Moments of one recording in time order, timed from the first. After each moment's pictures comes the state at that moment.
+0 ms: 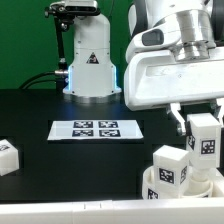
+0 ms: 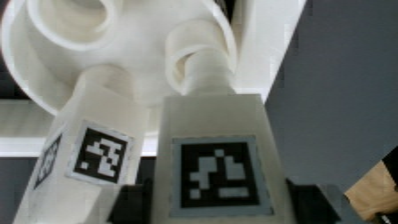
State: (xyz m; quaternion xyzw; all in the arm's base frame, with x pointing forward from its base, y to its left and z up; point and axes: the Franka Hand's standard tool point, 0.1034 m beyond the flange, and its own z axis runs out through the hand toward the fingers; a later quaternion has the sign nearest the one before) arm 0.600 0.119 0.094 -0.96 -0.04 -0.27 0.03
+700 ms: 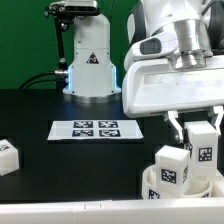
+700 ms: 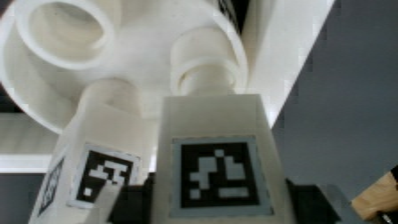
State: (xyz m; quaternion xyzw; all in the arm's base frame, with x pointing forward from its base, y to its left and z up) arm 0.597 0.119 0.082 -0.96 -0.04 -0.28 0.03
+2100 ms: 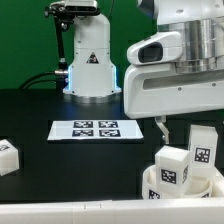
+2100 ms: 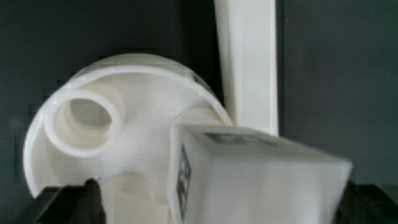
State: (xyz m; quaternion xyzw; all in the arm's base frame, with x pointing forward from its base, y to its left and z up) arm 0.596 0.117 0.083 -1.00 0.06 -0.02 0.07
